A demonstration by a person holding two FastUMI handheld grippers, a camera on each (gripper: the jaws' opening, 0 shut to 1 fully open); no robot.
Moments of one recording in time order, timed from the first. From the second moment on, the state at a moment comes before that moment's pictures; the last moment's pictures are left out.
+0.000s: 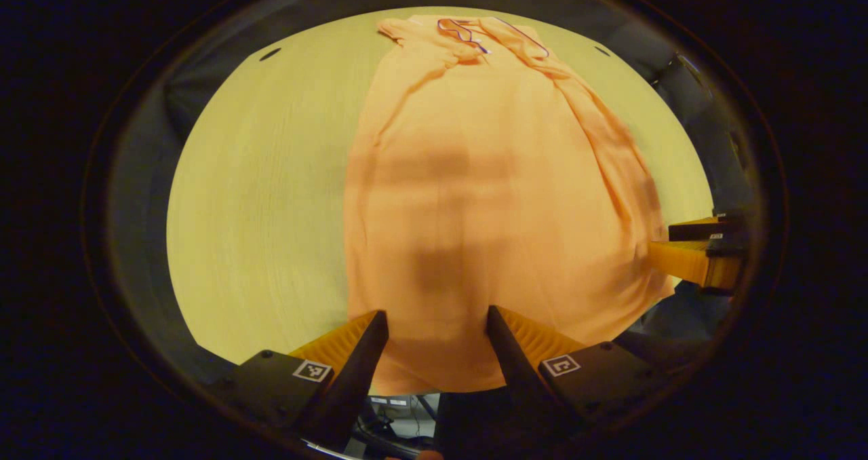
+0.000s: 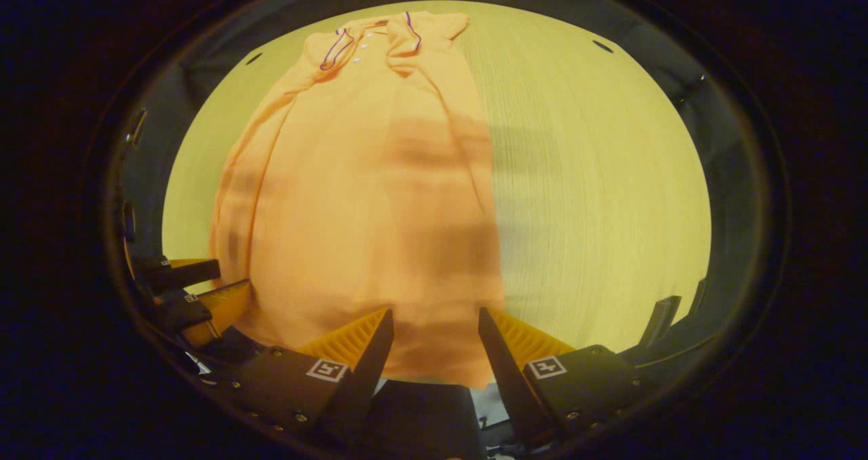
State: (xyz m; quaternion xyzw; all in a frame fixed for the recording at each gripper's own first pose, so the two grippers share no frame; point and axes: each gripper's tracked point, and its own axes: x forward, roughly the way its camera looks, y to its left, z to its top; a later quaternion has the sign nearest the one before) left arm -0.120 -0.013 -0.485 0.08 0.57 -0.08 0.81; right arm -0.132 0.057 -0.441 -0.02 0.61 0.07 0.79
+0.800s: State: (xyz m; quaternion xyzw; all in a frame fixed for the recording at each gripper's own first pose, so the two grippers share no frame) left arm -0.109 -0.019 -0.486 0.08 0.59 -0.06 0.80; right arm -0.137 0.055 -0.457 -0.05 0.66 0.05 0.75
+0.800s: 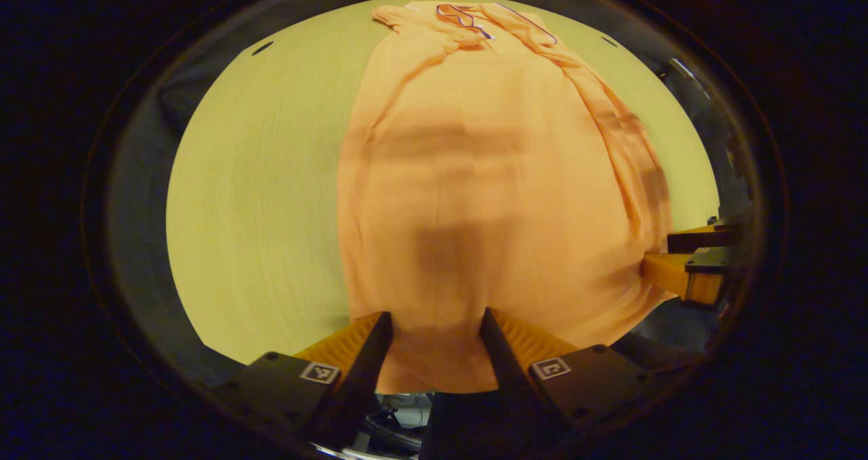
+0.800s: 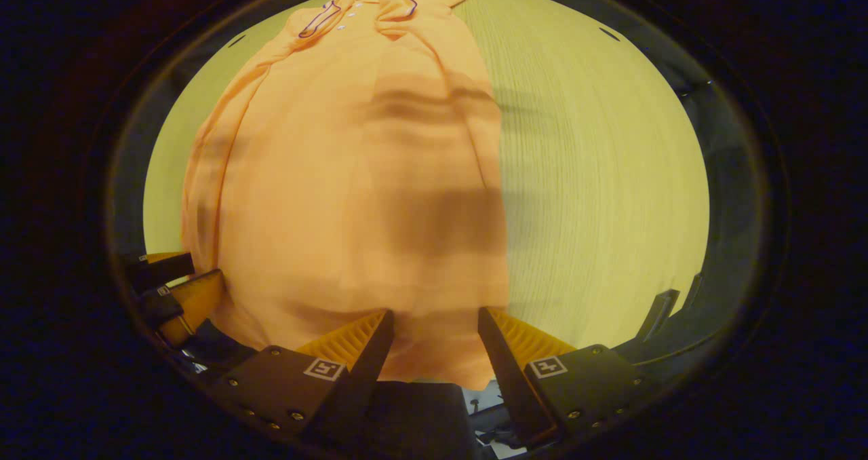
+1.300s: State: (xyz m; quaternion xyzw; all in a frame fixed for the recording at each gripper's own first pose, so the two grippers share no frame) left arm -0.104 -0.027 -0.483 0.02 0.58 -0.07 0.81; right arm -0.133 0.067 -0.456 -0.01 0.65 0.05 0.76
